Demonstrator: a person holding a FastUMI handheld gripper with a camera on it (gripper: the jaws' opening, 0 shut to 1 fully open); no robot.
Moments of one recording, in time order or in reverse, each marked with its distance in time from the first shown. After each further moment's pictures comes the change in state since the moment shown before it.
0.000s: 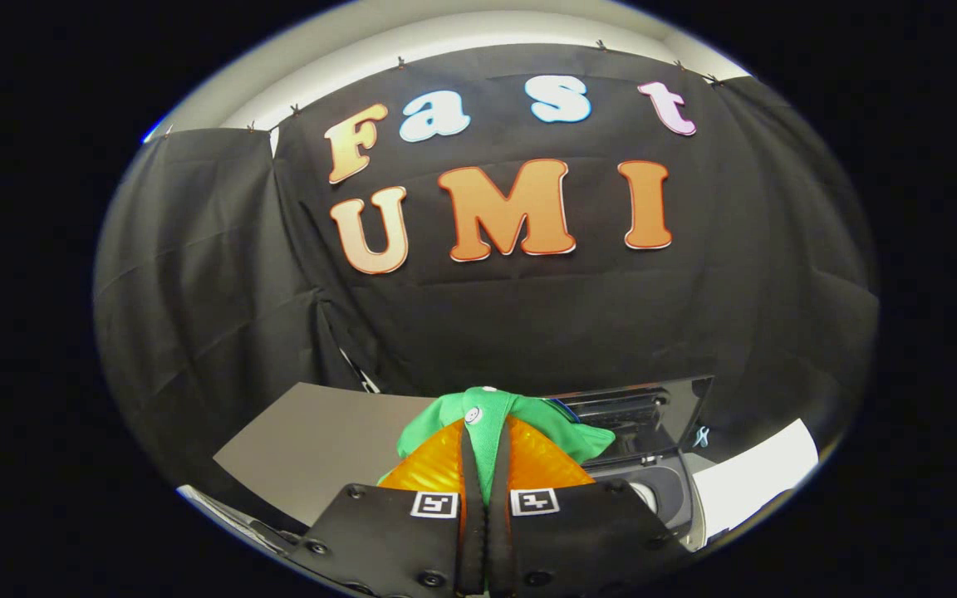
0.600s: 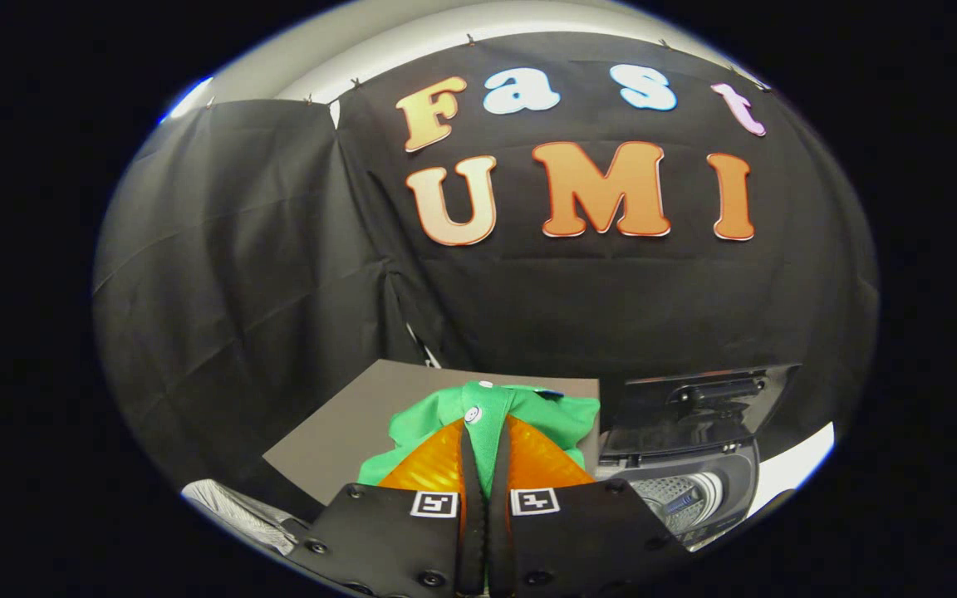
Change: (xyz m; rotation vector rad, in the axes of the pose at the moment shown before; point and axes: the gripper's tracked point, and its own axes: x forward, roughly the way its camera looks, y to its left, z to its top) arm 0.018 0.158 -0.033 -0.047 0.056 0.171
